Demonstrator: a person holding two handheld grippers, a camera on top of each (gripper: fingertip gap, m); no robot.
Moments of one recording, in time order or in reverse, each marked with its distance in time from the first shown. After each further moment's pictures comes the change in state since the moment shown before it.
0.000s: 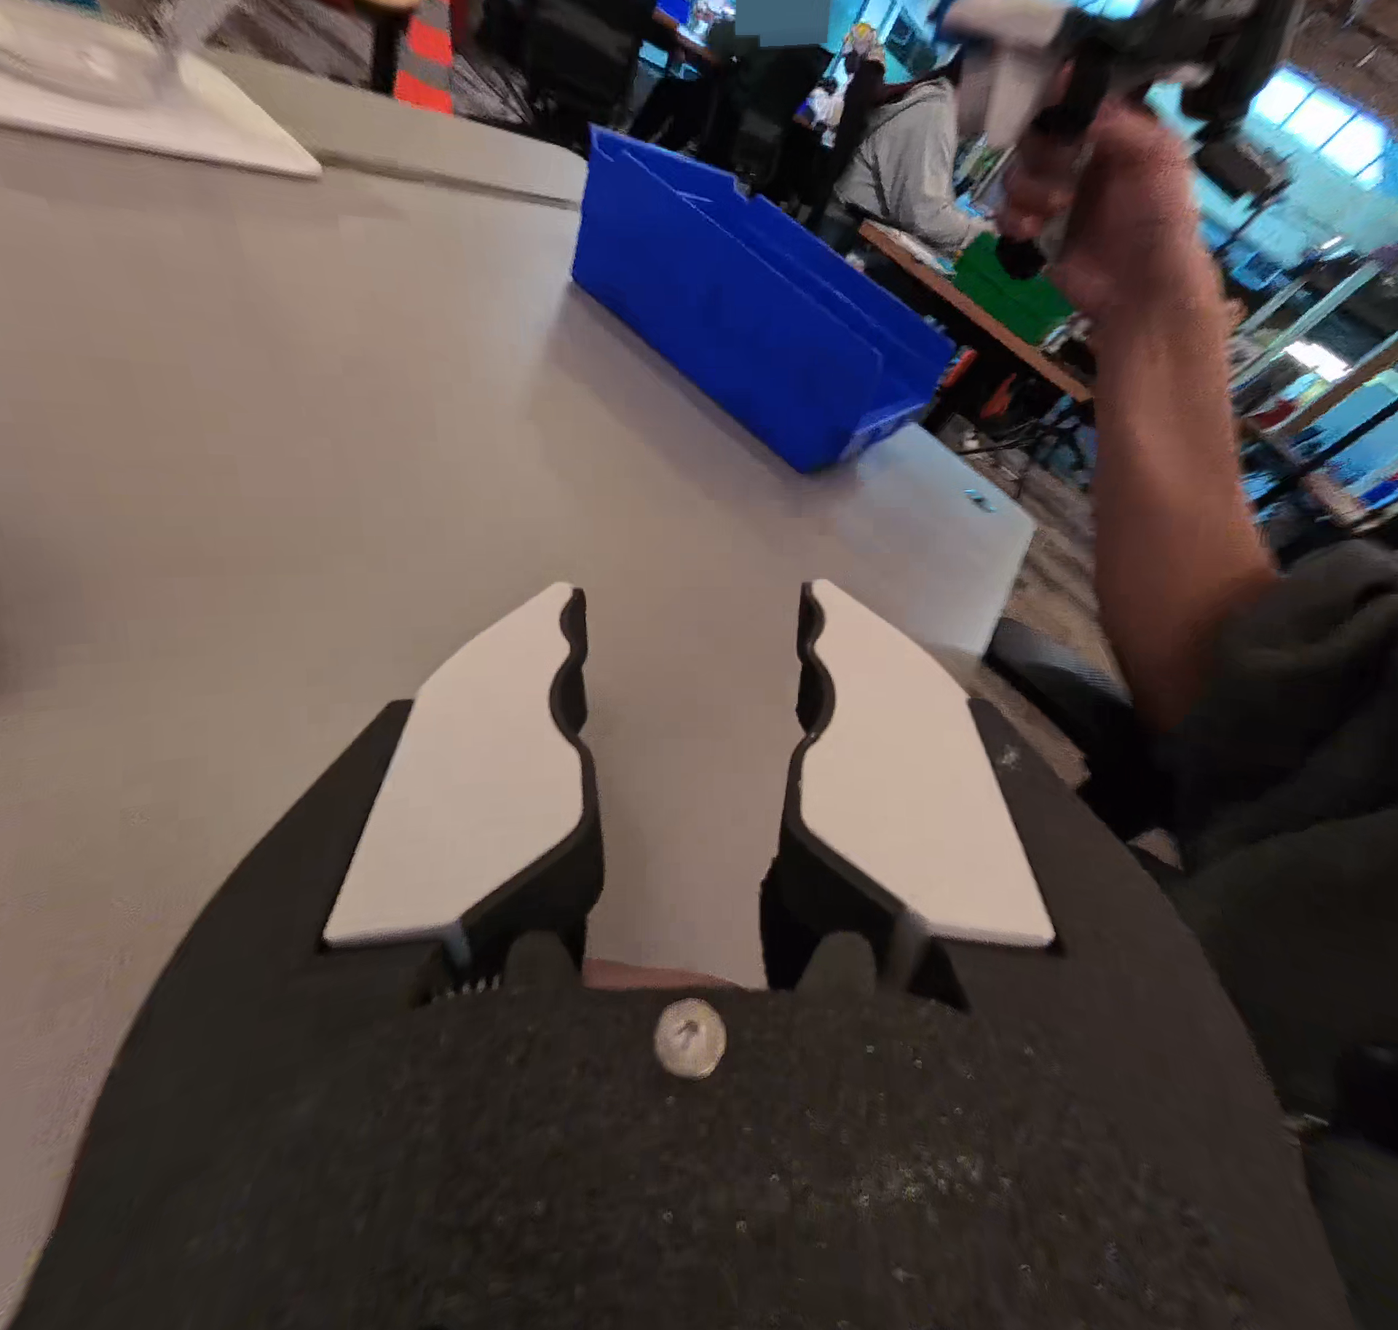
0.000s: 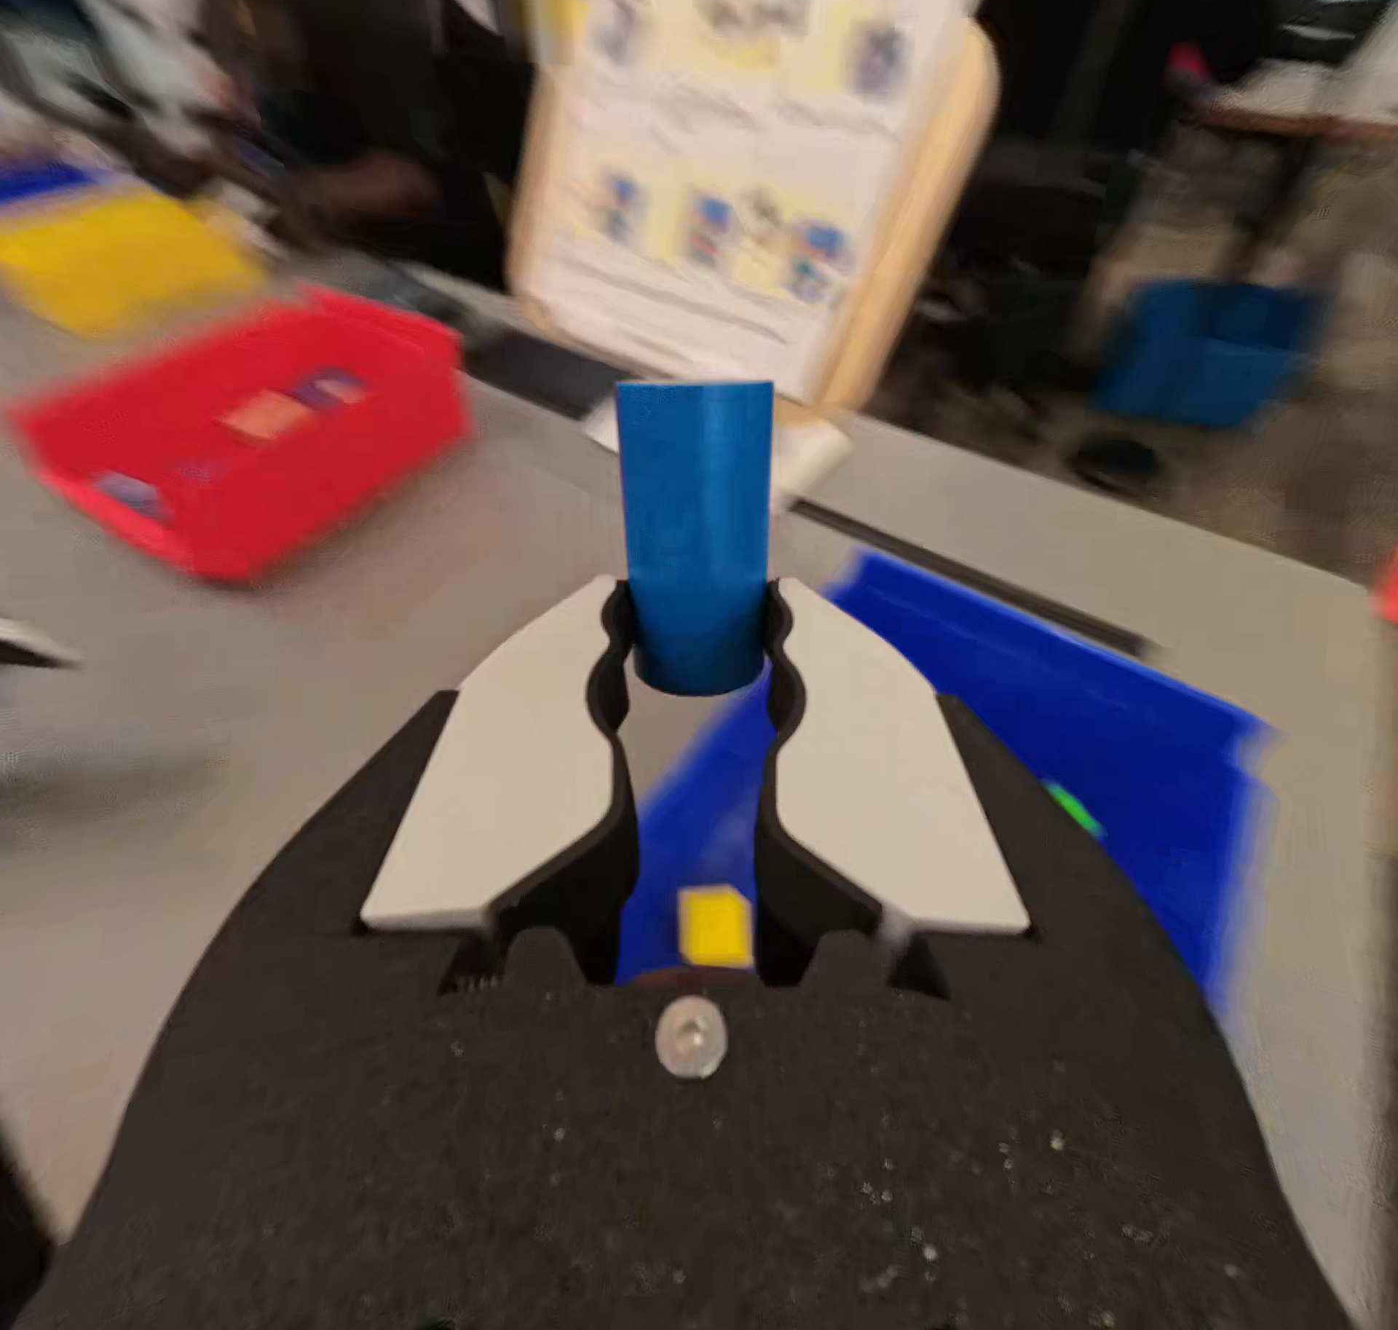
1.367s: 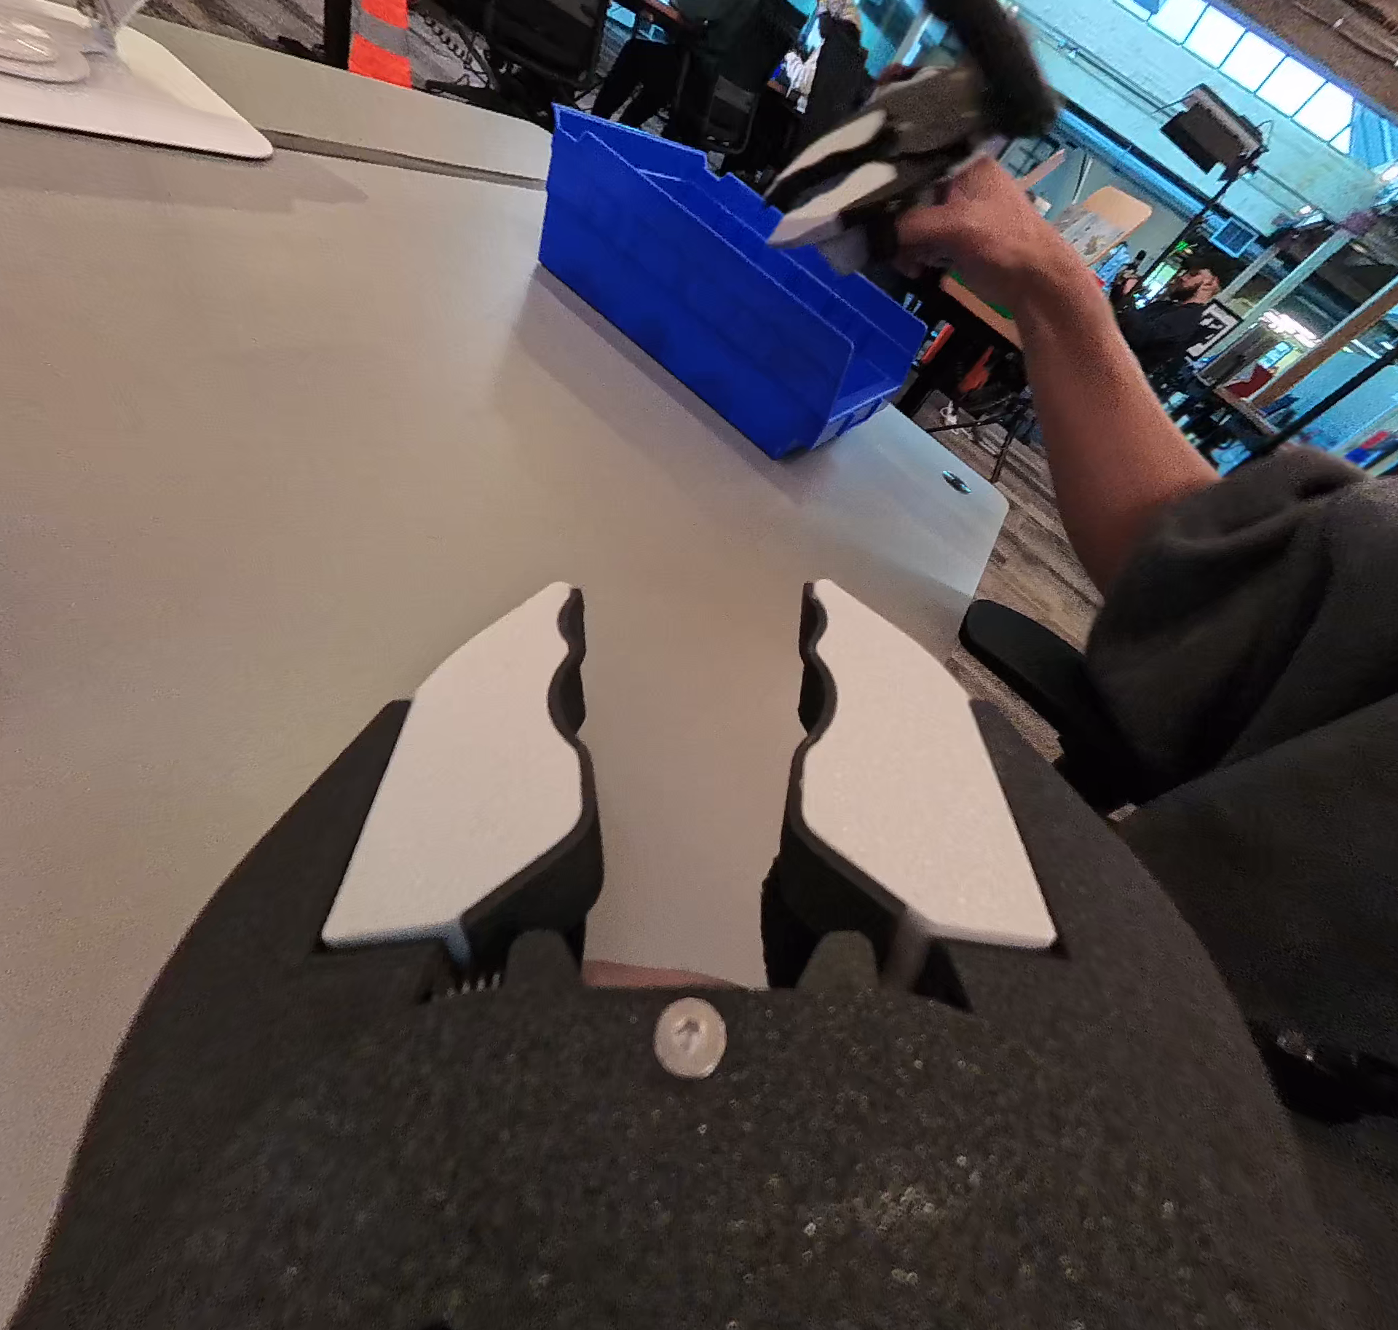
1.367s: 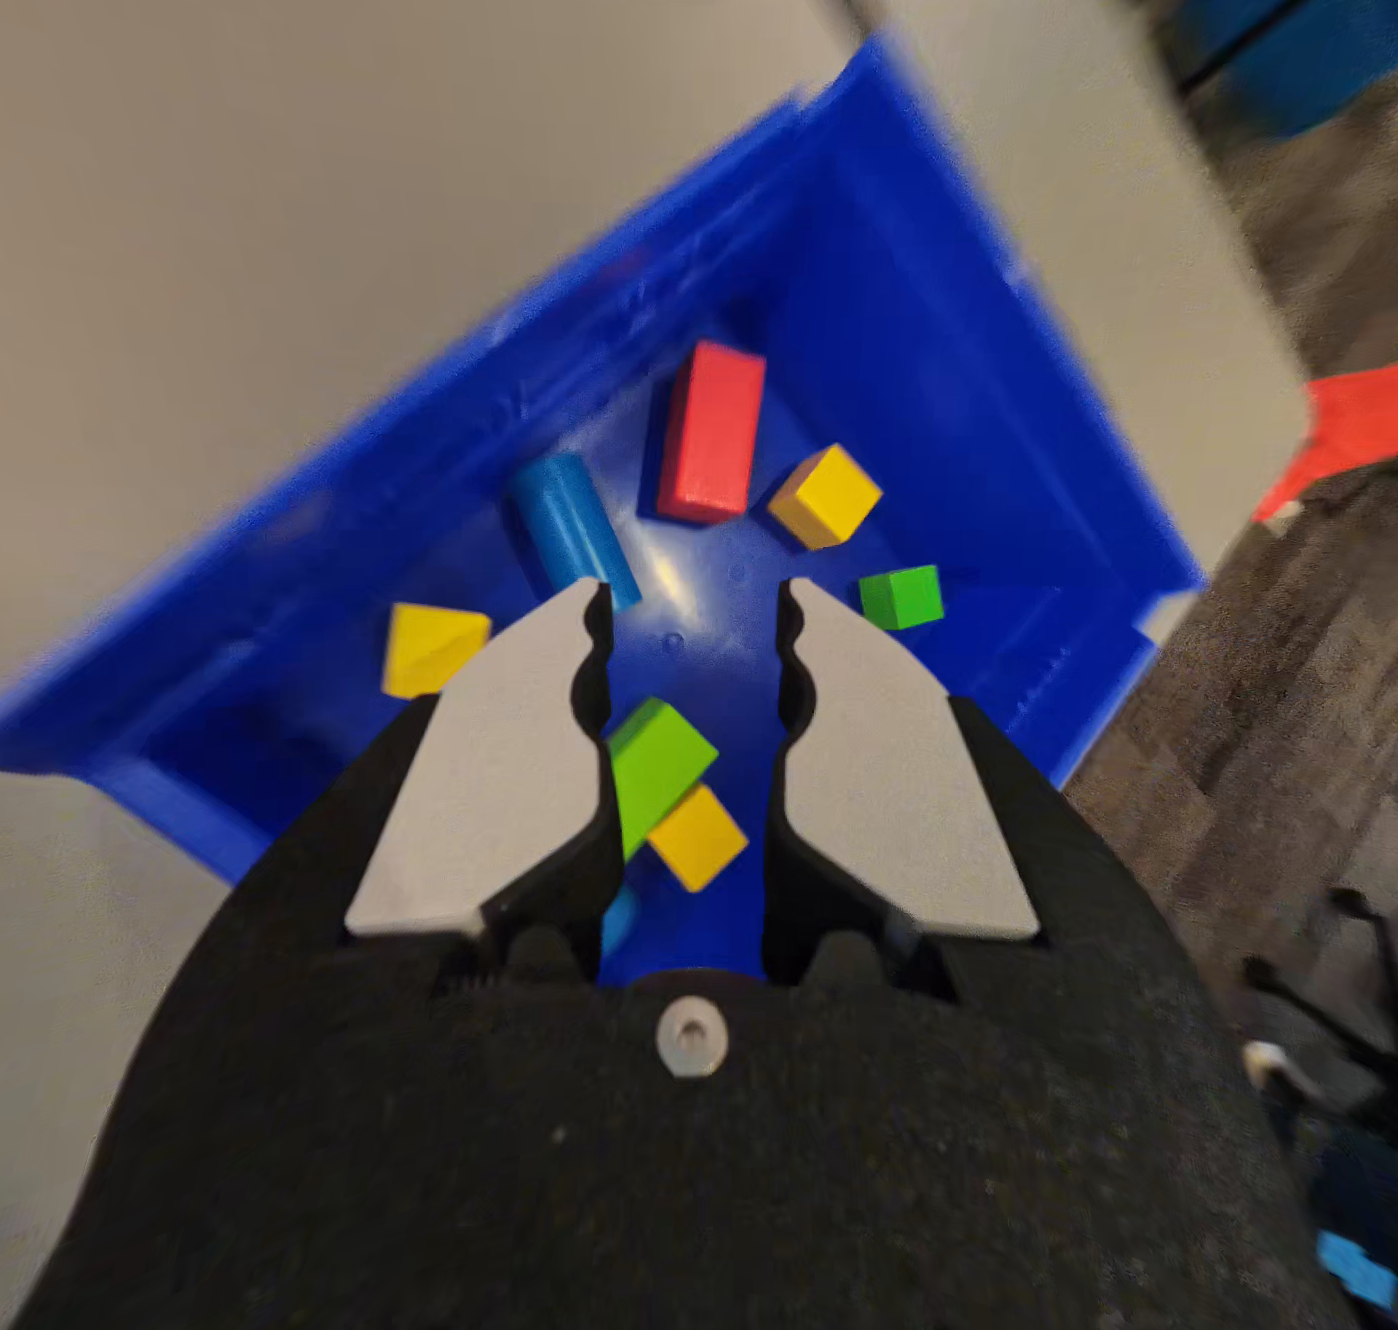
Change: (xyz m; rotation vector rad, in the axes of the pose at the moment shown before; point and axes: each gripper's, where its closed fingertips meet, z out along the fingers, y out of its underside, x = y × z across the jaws) left arm 0.006 -0.005 -0.003 -0.036 0.015 0.024; right arm 0.070 0.124 0.036 -0.625 0.070 -0.381
